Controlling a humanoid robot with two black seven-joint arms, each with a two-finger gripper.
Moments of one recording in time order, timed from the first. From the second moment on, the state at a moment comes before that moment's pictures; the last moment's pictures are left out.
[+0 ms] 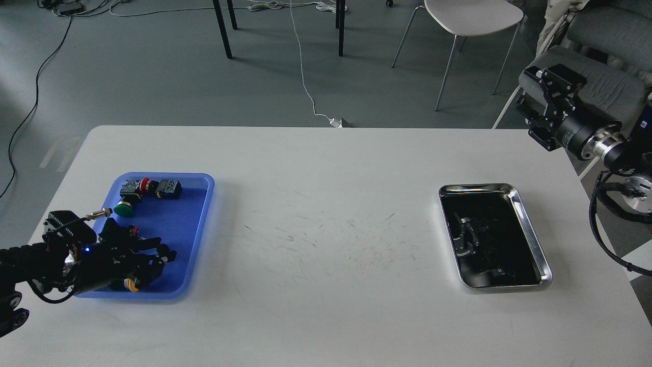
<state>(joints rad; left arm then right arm) -0.54 0.87 -0.21 -1.06 1.86 0.14 -0.49 0.86 -0.67 0.39 0.77 -0.35 0.29 0.35</state>
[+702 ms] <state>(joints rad) -0.53 0.87 -0.21 -1.05 1.86 0.15 -0.49 0.85 -0.67 0.38 0.77 -0.35 0.29 0.35</state>
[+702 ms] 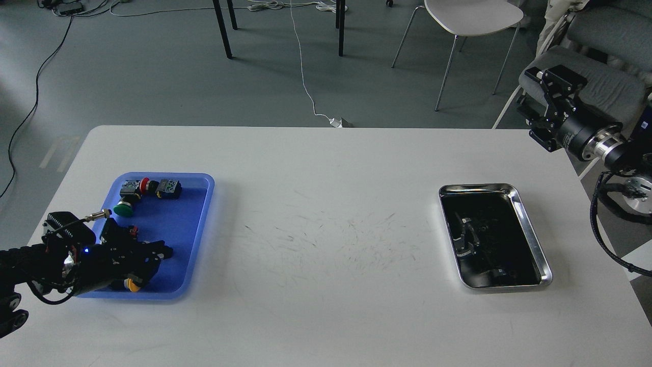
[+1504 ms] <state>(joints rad) -0.67 1.04 -0.22 -1.23 1.77 0.09 -0.49 0.84 -0.66 0.38 0.77 -0.36 0.29 0.35</state>
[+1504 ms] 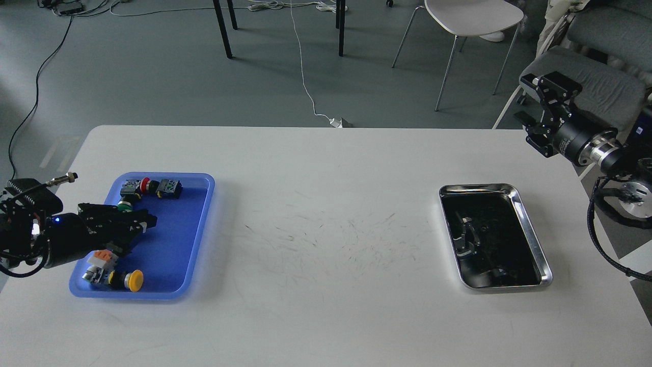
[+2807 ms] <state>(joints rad) -0.87 0.32 -0.10 -1.15 1.92 -0.06 -0.49 0.85 -0.66 0.38 0.77 -0.36 0.28 0.35</state>
